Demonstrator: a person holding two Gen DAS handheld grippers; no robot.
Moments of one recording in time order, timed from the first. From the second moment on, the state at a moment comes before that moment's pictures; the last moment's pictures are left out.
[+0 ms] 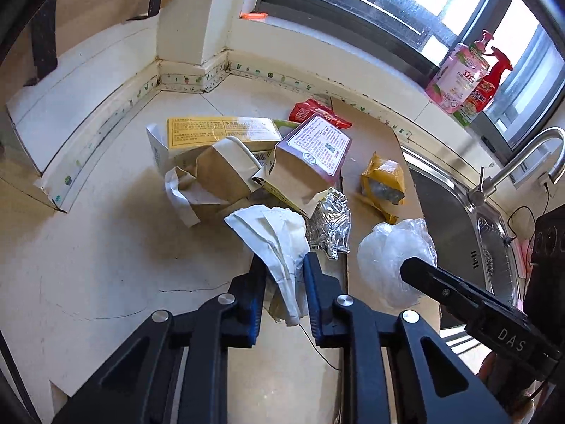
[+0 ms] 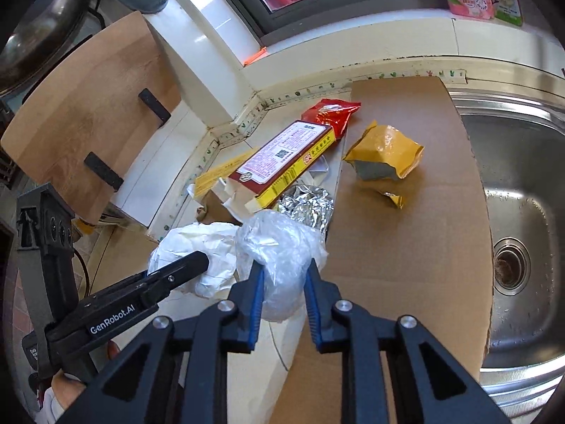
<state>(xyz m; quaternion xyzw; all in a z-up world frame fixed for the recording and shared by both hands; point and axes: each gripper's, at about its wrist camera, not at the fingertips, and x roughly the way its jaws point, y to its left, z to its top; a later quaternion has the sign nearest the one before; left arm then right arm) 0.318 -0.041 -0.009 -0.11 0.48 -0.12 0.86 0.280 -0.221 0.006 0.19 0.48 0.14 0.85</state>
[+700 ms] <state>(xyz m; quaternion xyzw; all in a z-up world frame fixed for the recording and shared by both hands) 0.123 -0.015 0.112 -0.02 0.40 -0.17 0.90 0.123 -0.172 0.098 0.18 0.43 0.22 0.86</state>
